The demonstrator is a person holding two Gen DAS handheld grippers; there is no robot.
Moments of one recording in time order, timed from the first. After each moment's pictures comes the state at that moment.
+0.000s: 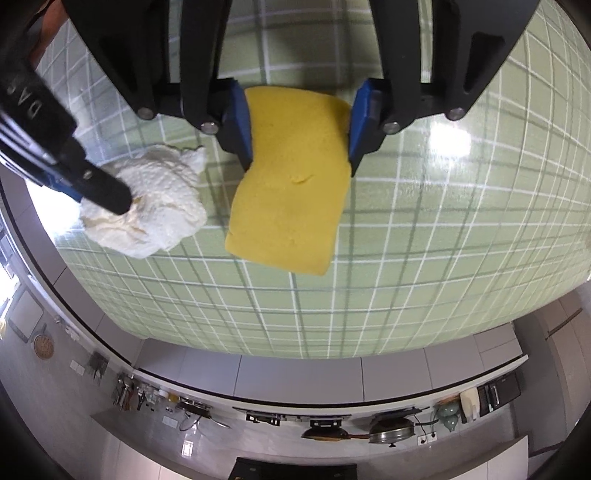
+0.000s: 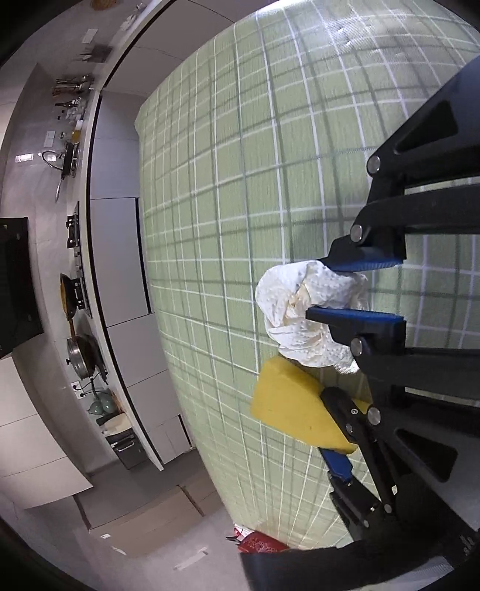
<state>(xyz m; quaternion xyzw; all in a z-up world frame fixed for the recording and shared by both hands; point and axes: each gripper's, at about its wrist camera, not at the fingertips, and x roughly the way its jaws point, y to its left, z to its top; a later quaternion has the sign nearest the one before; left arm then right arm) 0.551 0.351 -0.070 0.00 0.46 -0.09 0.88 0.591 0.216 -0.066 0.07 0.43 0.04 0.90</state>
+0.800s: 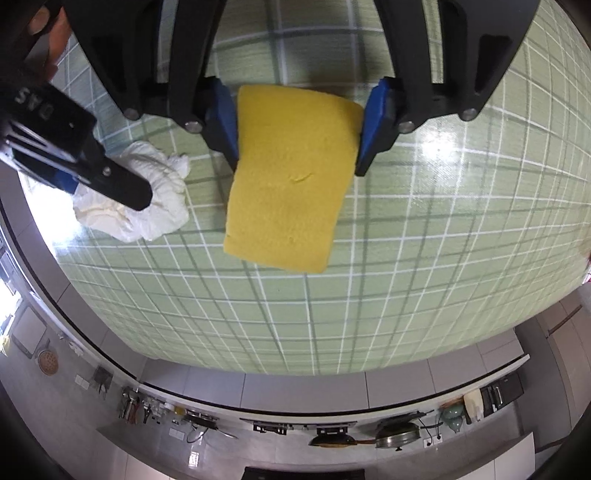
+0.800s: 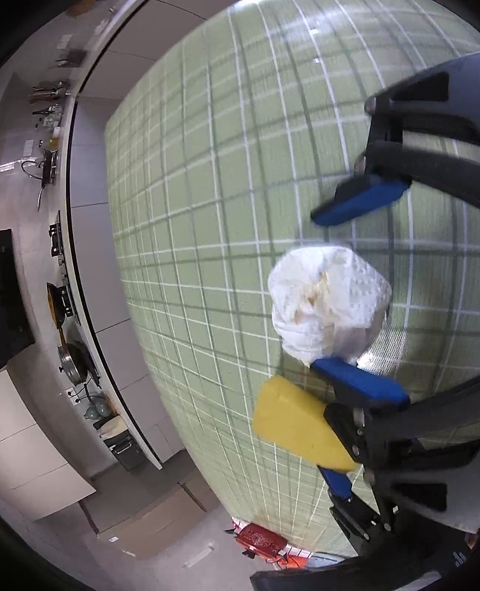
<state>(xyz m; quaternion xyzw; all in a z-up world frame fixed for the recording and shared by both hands) 0.509 0.345 -0.070 0.02 0.47 -0.09 0.88 0.558 0.186 -0.084 0.10 0.46 0.06 0.88</state>
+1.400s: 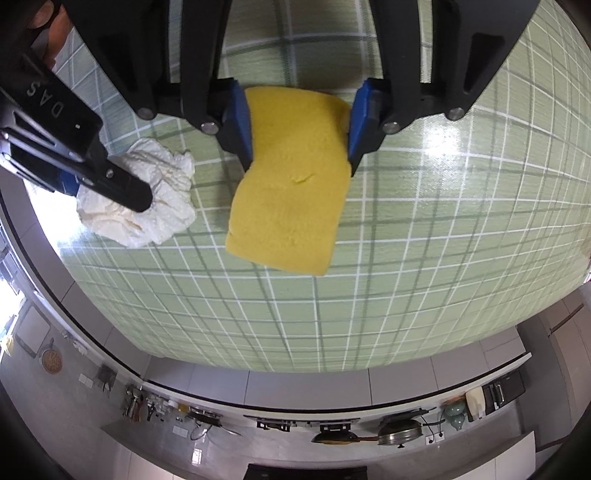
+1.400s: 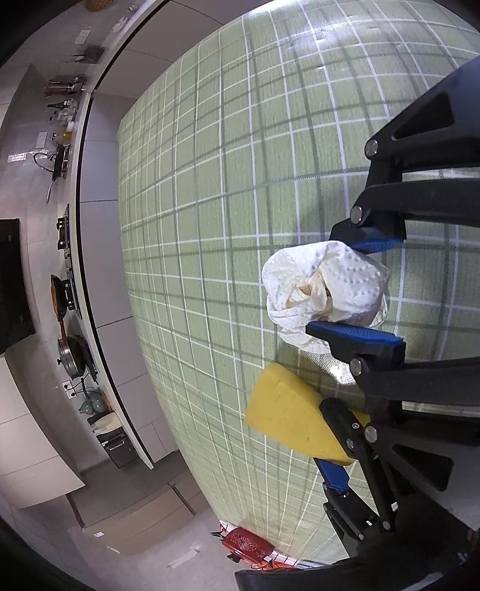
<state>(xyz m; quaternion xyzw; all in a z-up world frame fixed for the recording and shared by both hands) 0.497 0.320 -0.069 0.01 0.47 -0.10 0.88 0.547 0.205 -0.075 0.07 0.45 0.05 0.89</state>
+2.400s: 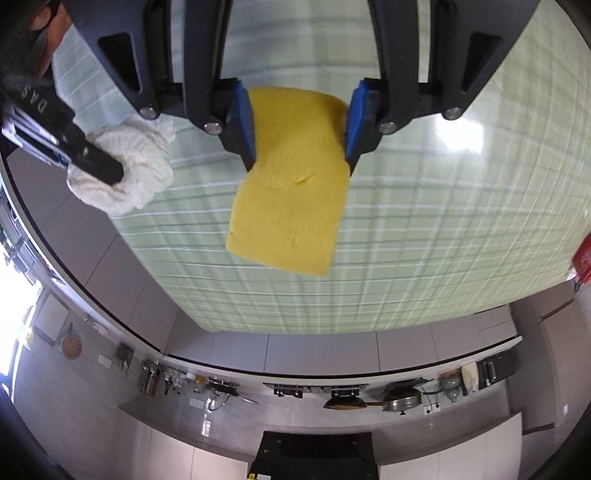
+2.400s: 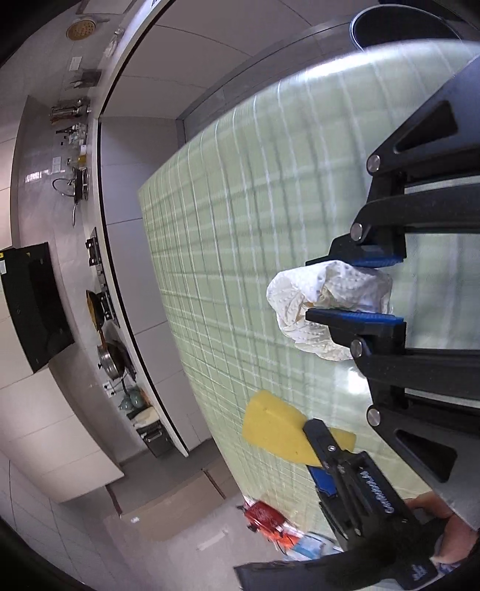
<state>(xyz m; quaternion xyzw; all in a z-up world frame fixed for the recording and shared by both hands) 0.391 0.212 -0.013 -0.01 0.41 -0.09 0.91 0.416 0.057 -0.013 0.11 0.39 0.07 0.91</state>
